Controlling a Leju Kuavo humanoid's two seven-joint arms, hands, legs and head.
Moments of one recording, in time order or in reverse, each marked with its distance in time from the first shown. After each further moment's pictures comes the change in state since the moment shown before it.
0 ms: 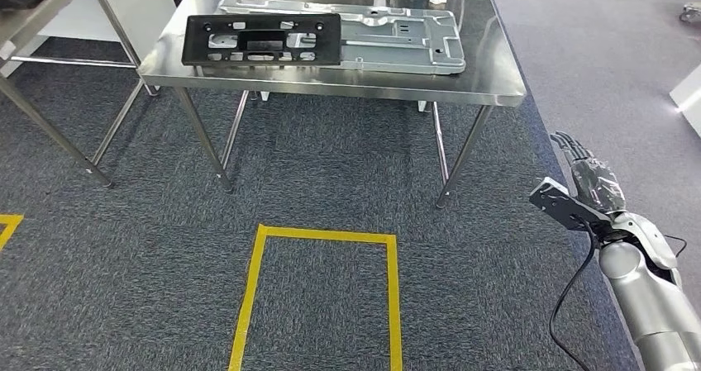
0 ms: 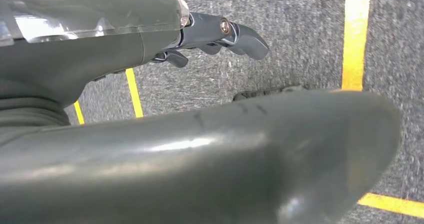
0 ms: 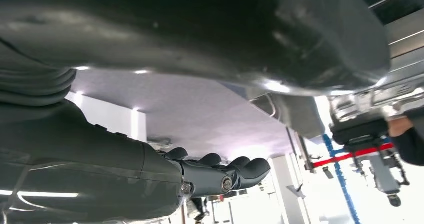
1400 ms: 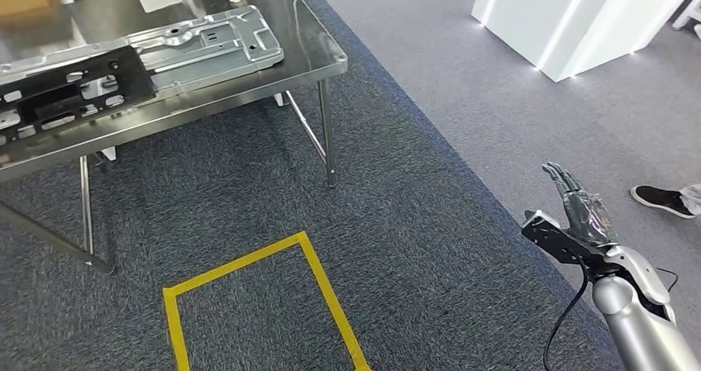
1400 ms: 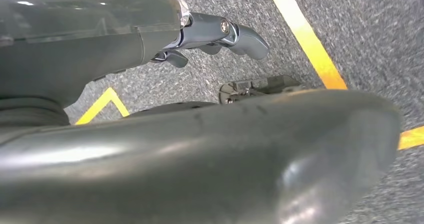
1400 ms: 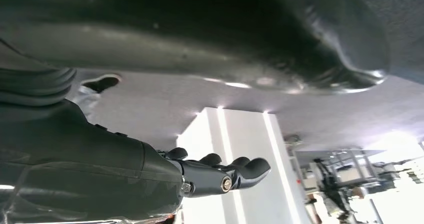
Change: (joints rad) left arm 0.009 0.005 -0.023 0.000 0.024 0.000 -0.019; right arm 0.180 0.042 -0.055 -0.099 0.021 -0.012 0.012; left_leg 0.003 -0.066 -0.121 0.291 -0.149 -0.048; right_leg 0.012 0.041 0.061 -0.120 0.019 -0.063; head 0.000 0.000
